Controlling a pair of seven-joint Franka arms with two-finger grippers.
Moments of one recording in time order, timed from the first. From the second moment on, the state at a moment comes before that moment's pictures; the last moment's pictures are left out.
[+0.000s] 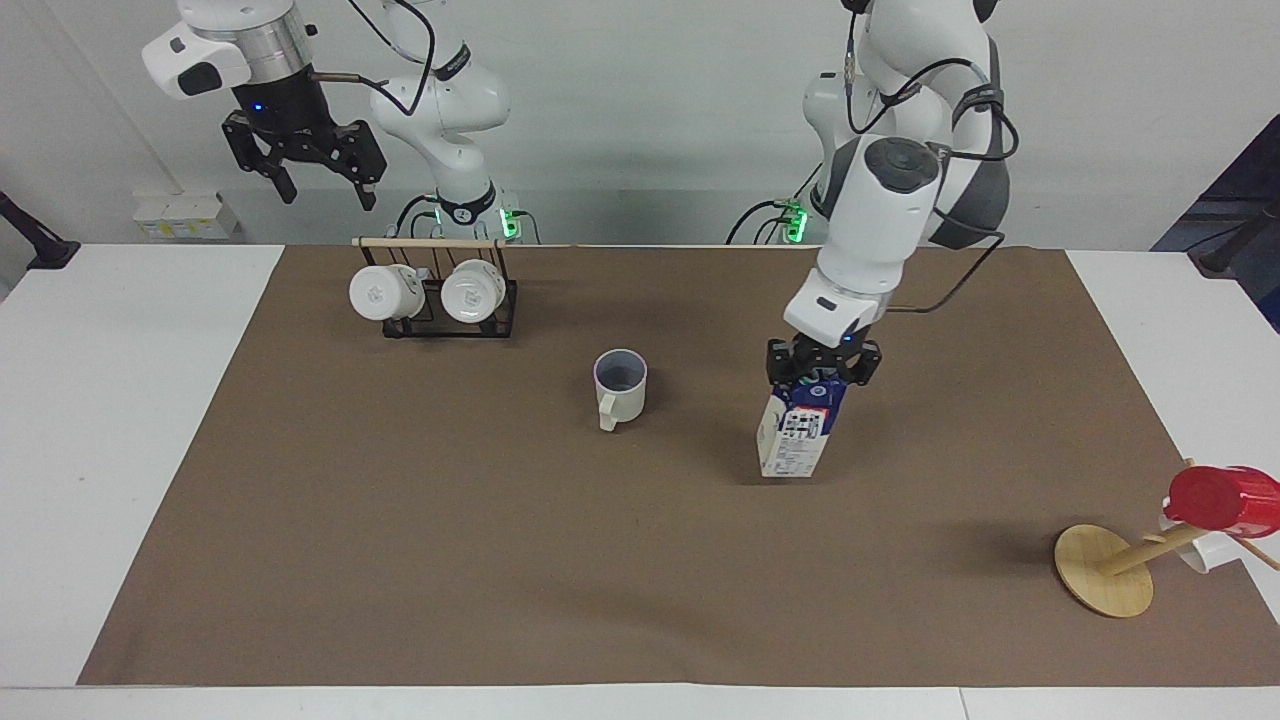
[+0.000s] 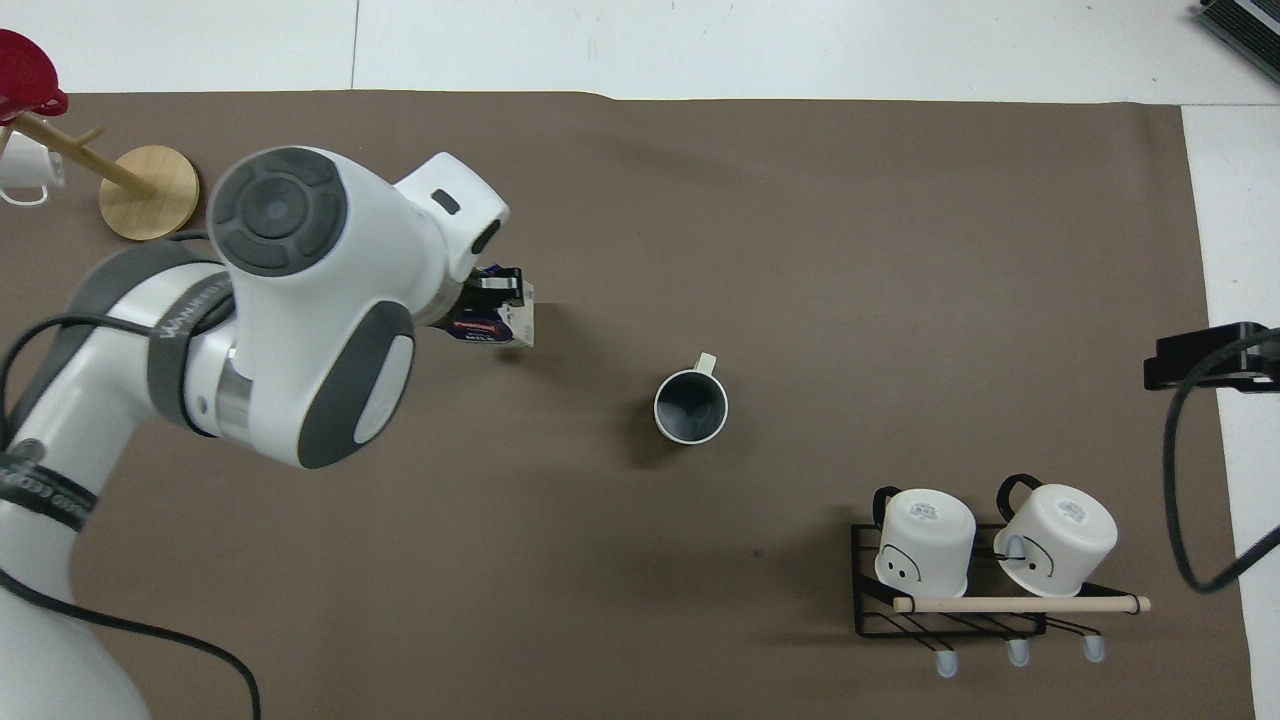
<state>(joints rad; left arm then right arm) -0.51 0.22 0.05 -1.70 -0.03 2.06 -0.43 0.15 -0.10 -0.11 -1.50 -0.04 1.41 0.15</state>
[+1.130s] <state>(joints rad) -0.65 0.25 0.04 -1.76 -0.06 2.11 -0.51 0.15 -0.10 -0.11 -1.50 -0.04 1.41 0.15</state>
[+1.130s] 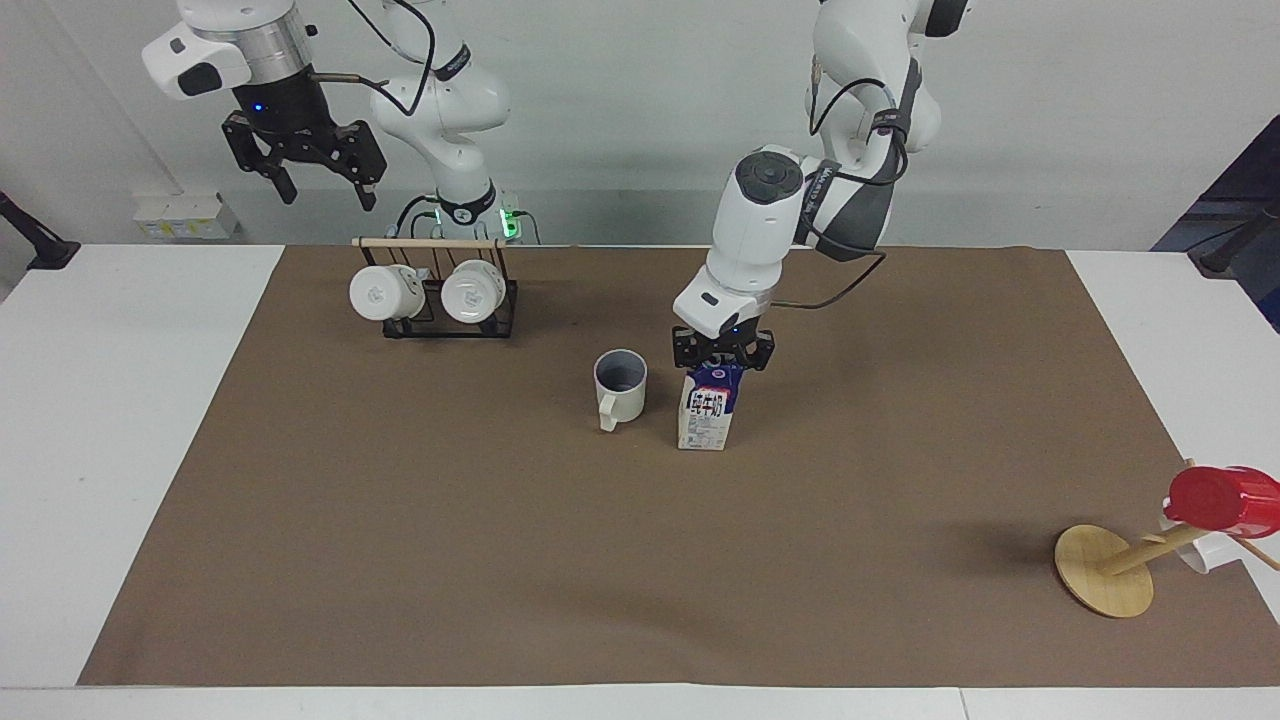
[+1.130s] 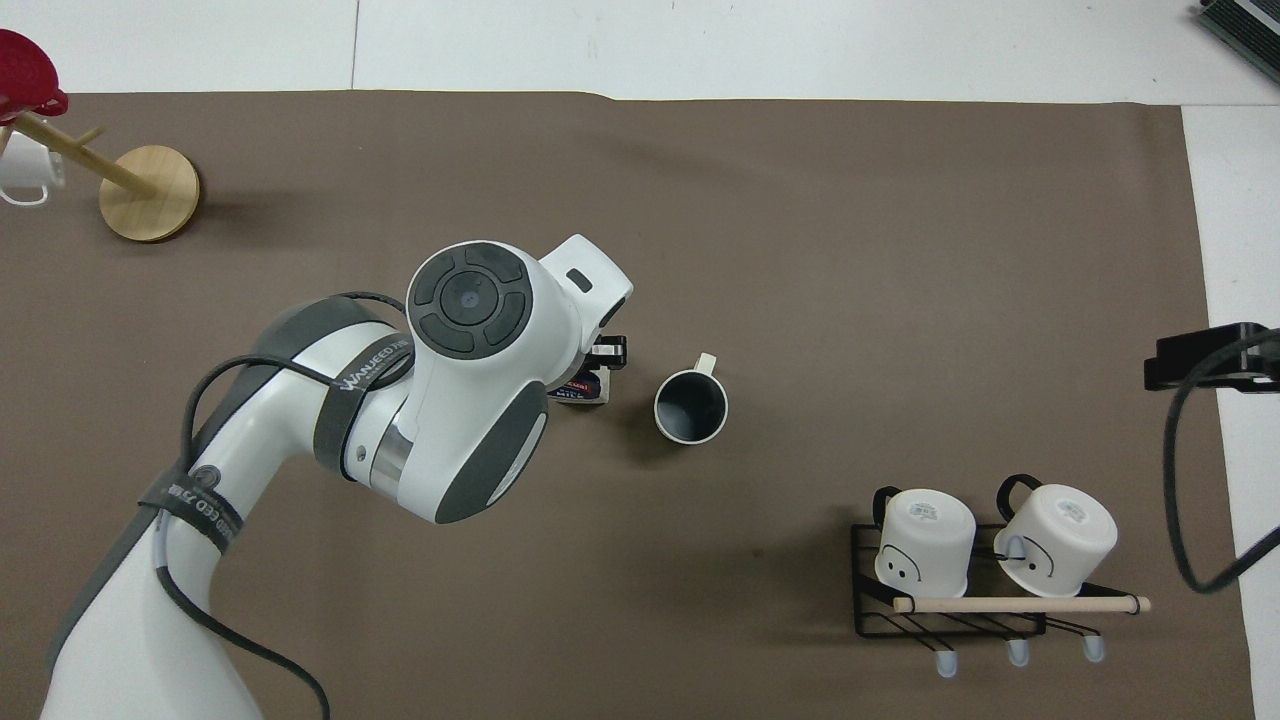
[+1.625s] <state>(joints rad) -0.68 0.25 0.04 -1.76 -0.07 2.12 -0.51 0.15 -0.10 -0.11 -1.50 -0.04 1.41 0.15</state>
